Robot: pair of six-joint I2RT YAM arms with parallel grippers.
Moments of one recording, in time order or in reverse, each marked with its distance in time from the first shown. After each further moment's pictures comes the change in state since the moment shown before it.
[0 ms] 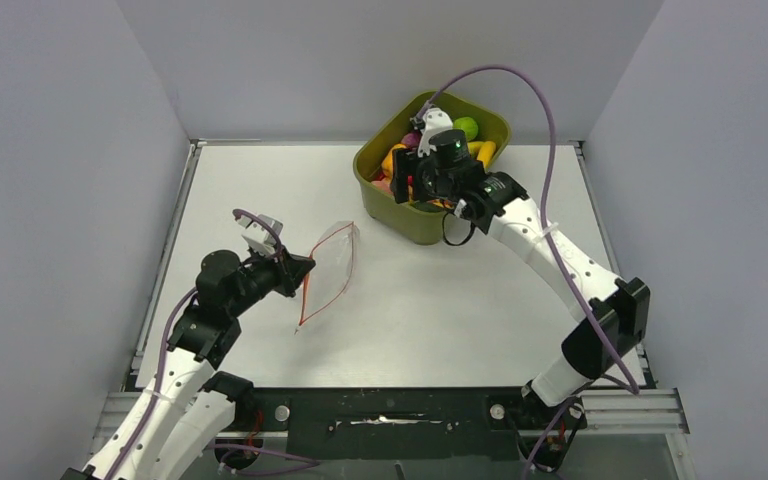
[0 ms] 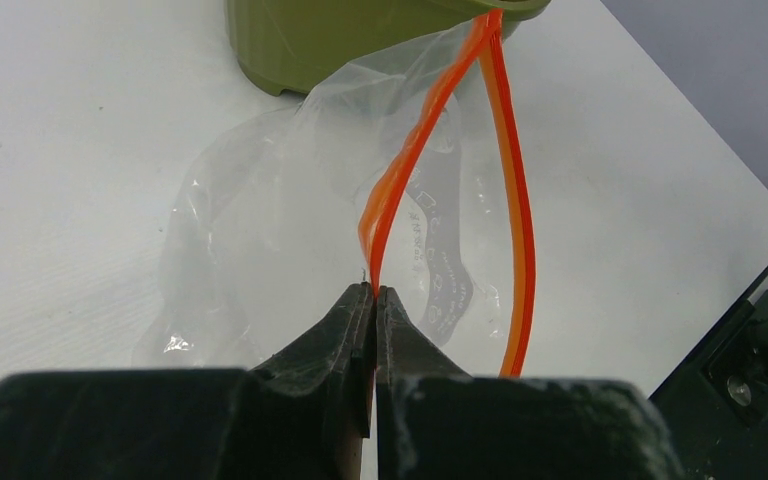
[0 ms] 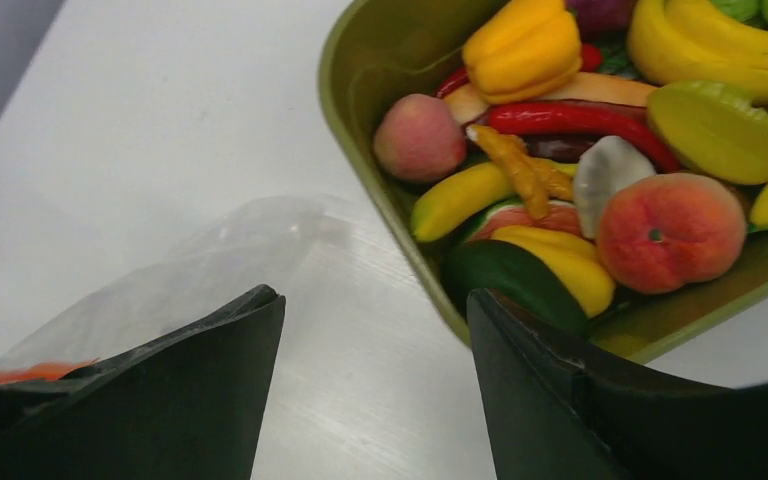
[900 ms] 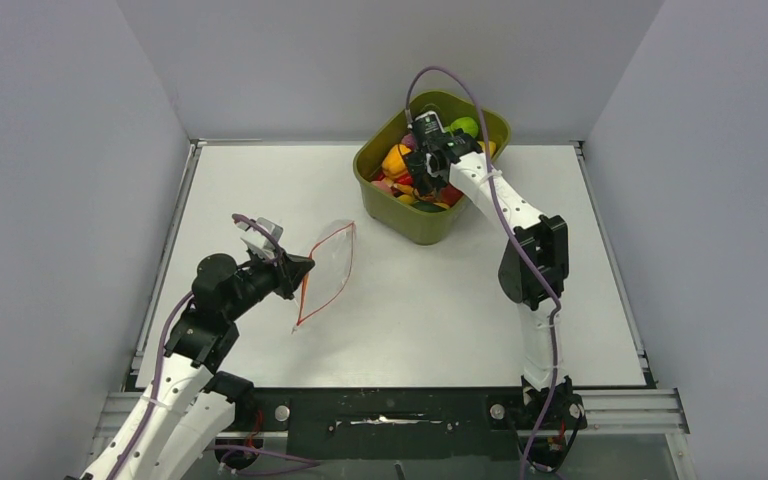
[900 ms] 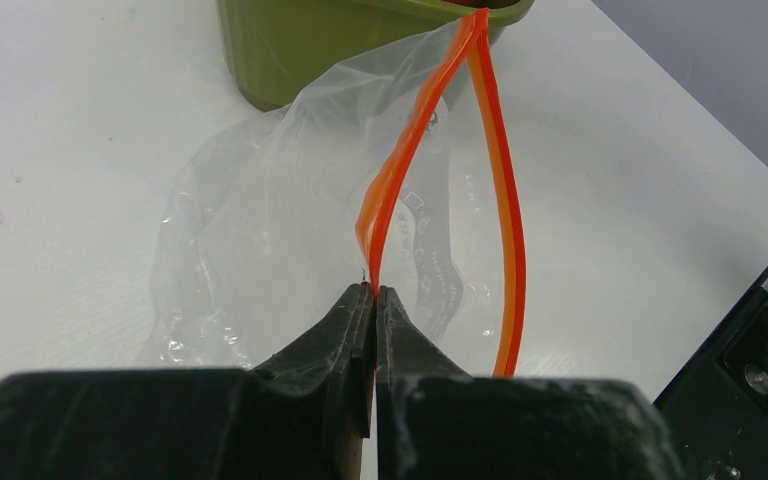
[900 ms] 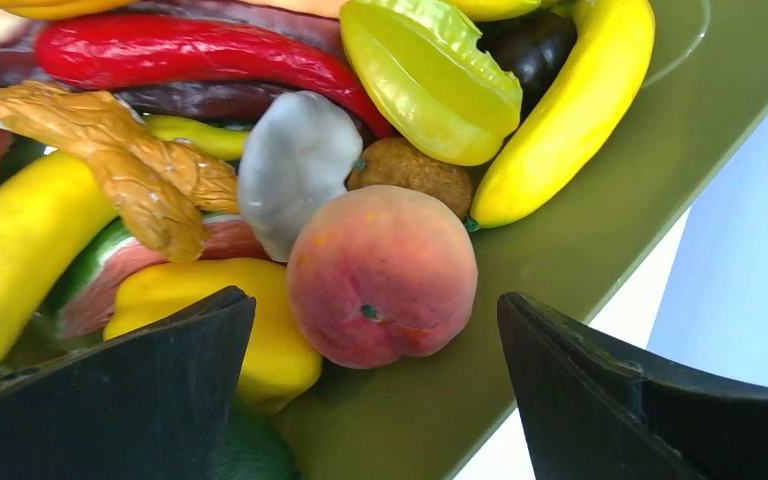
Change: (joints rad) left arm -0.008 -0.040 0.000 -0.003 0.014 0.060; right arm -0.154 0.617 0.550 -0.407 0.410 -0.337
